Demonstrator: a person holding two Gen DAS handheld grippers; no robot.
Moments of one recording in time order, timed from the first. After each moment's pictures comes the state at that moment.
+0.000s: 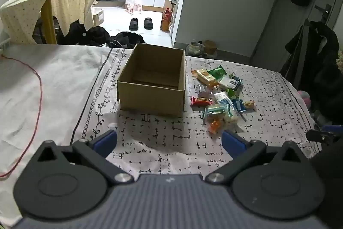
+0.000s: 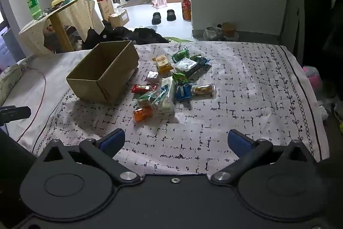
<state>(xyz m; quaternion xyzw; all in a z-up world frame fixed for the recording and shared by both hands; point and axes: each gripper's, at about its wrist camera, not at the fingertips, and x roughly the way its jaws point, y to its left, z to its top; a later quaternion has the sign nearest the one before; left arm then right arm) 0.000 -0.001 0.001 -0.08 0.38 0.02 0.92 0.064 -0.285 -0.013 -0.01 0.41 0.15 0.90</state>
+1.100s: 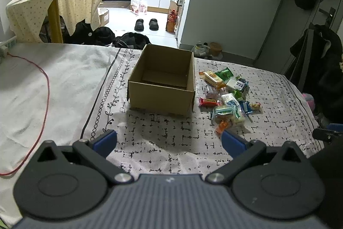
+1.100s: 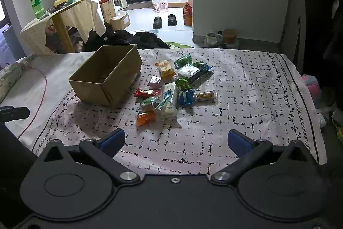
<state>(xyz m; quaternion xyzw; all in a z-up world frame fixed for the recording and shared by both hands) -0.008 0.018 0.000 -0.09 0.38 0.04 0.92 0.056 -0.272 -0.004 -0.03 0.38 0.15 0.91</state>
